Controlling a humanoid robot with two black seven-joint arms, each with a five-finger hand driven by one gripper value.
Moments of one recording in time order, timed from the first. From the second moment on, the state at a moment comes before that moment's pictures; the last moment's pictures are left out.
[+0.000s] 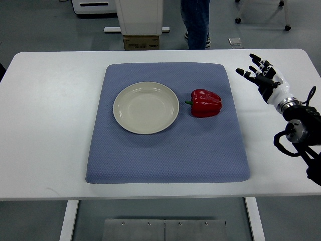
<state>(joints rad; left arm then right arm) -0.04 0.00 -0.22 -0.22 0.01 0.07 -0.05 0.69 -0.27 0.85 0.79 -0.40 -0.01 0.21</state>
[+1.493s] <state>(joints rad) -0.04 0.00 -0.22 -0.22 0.00 0.07 -0.05 0.72 -0.31 0.85 0.79 -0.40 0.00 0.23</state>
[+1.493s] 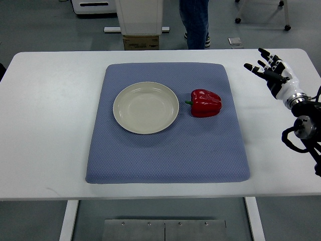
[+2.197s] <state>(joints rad) -0.04 0.00 -0.22 -0.22 0.00 0.07 -0.05 0.73 -0.32 0.84 0.79 -0.40 0.00 0.23</state>
